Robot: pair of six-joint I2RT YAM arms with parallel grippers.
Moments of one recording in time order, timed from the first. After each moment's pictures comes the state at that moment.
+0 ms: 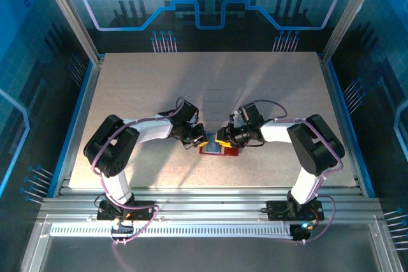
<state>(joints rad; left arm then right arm) -0.55 1.79 0.96 -0.29 0.46 -1.00 0.46 1.75 0.78 -0.02 -0.70 0.82</state>
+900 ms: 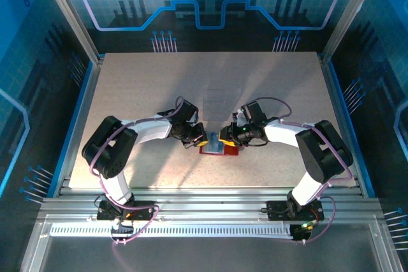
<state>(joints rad) -0.56 1.76 0.96 -0.29 0.46 -1.00 0.45 1.66 0.79 -0.14 -0.63 0.78</state>
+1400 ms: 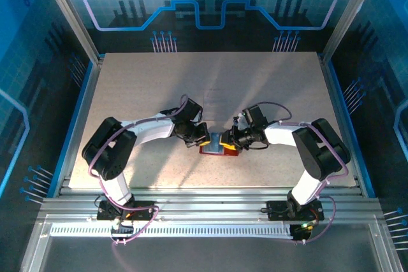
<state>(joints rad) -0.59 1.76 1.01 -0.37 0.43 -0.95 0.44 1.70 0.73 -0.06 -0.68 0.80</state>
